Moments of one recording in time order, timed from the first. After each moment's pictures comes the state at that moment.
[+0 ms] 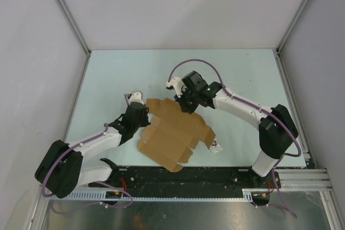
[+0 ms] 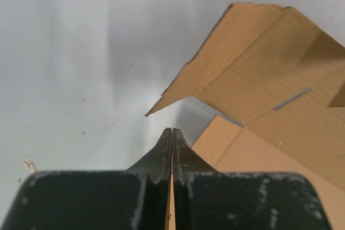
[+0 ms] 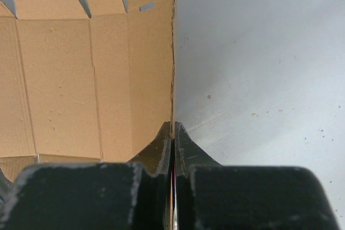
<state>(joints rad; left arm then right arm) -0.55 1.17 0.45 0.04 -0.27 -0.52 0.76 1.69 1.33 -0.56 -0.21 -0.20</state>
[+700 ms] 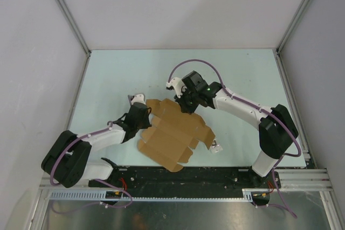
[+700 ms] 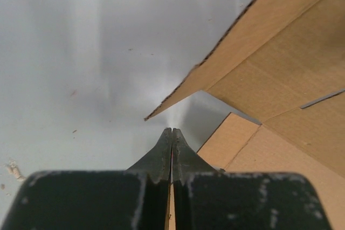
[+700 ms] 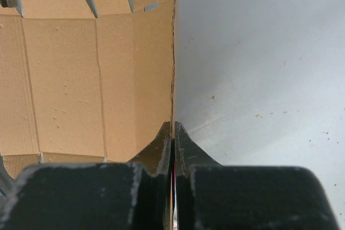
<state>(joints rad) -0.54 1.30 0.45 0.06 -0.26 -0.52 0.76 1.69 1.33 -0.56 -0.23 -0.20</state>
